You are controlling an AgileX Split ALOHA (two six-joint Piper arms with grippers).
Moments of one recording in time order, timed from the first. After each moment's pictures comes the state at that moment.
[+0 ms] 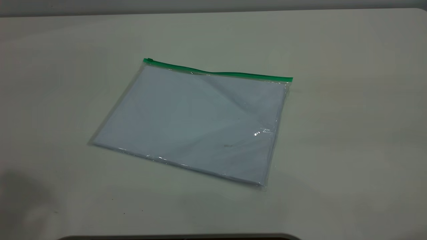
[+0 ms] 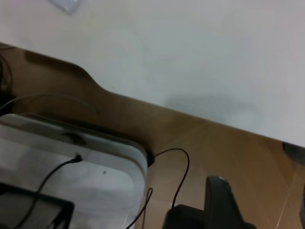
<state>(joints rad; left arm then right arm) -0.08 0.95 -0.97 -0.21 1.17 0.37 0.31 0.67 -0.63 0.01 1.22 0.03</state>
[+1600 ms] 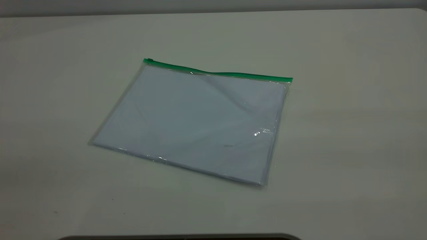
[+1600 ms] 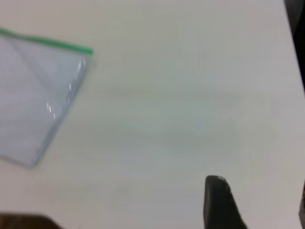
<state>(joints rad) -0.05 0.02 -0.49 -0.03 1.14 0.07 0.06 0.03 -0.48 0.00 1.12 0.01</state>
